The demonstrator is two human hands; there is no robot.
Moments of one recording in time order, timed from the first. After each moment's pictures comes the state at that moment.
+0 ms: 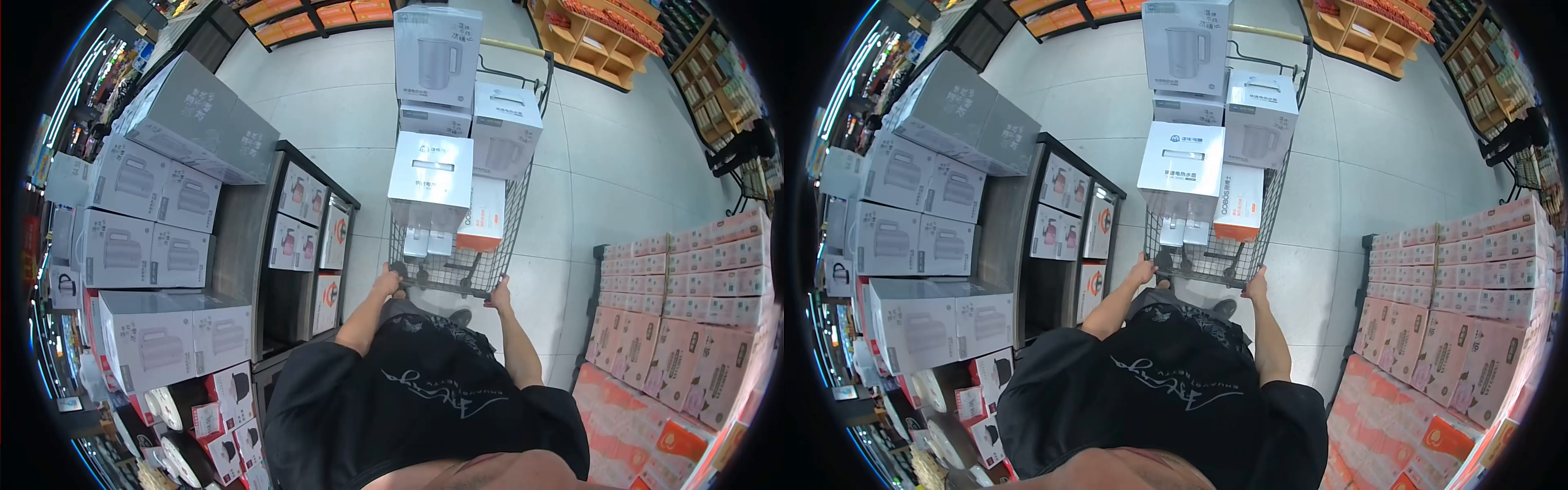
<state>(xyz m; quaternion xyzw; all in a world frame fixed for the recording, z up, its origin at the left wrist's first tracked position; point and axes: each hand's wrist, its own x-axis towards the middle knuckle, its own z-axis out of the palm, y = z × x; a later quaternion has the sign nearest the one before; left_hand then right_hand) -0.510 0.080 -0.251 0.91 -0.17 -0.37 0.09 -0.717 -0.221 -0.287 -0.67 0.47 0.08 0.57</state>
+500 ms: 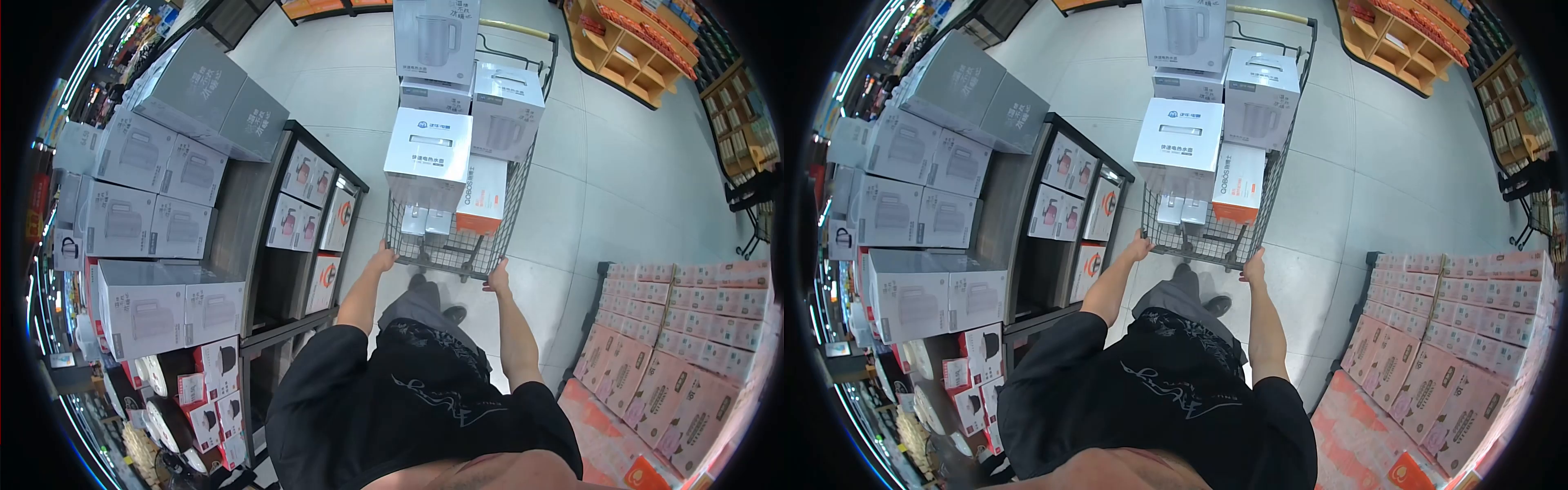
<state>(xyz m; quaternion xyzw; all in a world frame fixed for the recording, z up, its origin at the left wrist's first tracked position) -0.471 0.065 -0.306 0.91 -0.19 -0.35 0.11 -0.658 -0.275 -0.273 -0.63 0.48 0.16 0.60</state>
